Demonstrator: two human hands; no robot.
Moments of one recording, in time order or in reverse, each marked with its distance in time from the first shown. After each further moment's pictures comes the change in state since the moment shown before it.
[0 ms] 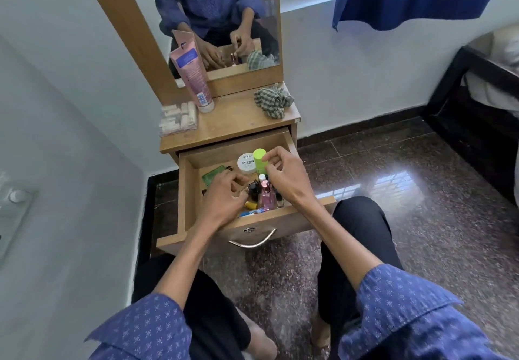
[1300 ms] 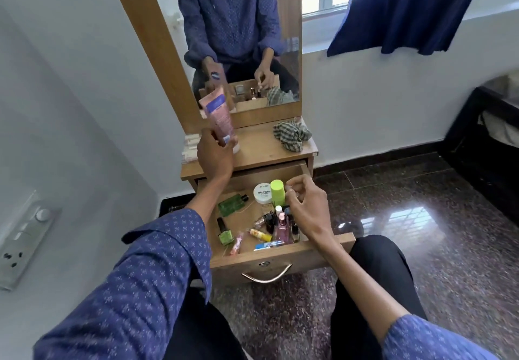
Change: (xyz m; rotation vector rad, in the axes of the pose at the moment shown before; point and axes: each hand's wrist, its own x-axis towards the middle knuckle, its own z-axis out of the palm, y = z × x) left_hand 0.148 -0.005 -0.064 -0.195 0.687 -0.246; right_hand 0.012 0.014 0.006 -0.039 0.177 -0.096
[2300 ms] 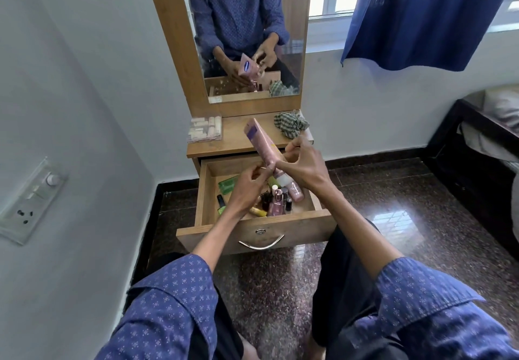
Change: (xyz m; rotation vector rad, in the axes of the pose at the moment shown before) left_hand -0.147 0.013 -0.047 -0.416 -0.680 -0.108; right_hand 0.012 -0.078 -0.043 -0.191 -0.203 -0.024
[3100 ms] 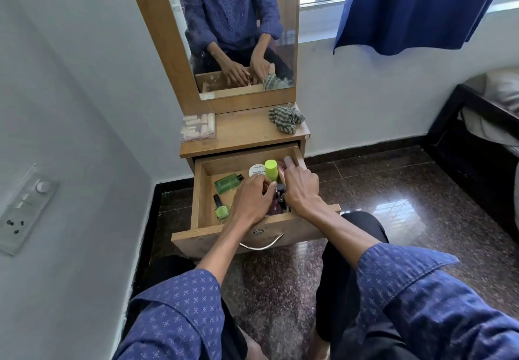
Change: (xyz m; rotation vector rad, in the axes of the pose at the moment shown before) left_hand -0.002 -0.032 0.024 0.674 0.068 0.168; right_hand -0.012 0.028 0.045 -0.766 -0.098 0.129
